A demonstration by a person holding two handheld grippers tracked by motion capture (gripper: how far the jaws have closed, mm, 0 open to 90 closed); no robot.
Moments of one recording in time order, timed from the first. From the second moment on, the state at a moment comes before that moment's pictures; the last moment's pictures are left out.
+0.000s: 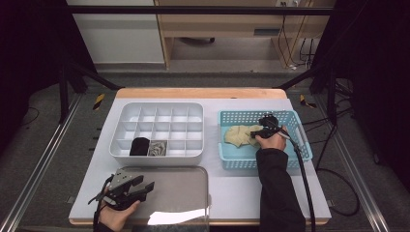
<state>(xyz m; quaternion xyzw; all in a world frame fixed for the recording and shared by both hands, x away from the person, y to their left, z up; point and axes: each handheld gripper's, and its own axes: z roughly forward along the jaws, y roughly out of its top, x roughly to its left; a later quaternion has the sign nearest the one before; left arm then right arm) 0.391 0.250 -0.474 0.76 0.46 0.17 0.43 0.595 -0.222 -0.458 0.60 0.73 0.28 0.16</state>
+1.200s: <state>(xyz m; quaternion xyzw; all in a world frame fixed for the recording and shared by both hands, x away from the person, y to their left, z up) 0.390 0.248 -0.474 0.76 0.46 0.18 0.42 0.532 -0.223 -0.355 0.50 0.71 0.43 0.25</state>
